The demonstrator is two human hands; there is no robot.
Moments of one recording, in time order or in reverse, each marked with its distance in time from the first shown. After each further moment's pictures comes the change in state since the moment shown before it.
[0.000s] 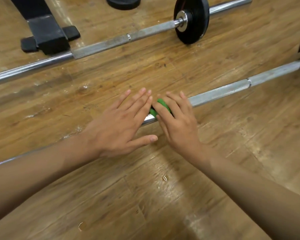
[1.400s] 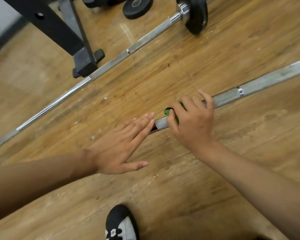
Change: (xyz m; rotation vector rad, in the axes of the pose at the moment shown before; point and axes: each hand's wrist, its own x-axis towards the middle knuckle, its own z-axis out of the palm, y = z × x) left_hand 0.043 0.084 -0.040 0.042 -0.349 0.023; right_hand -0.019 0.097 -0.040 0.090 0.184 0.242
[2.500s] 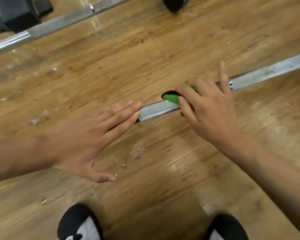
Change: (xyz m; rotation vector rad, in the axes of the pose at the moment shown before) left_hand 0.007 -0.007 0.032 -0.105 0.202 0.232; right_hand -0.001 0.049 -0.063 -0.217 -0.386 -0.144
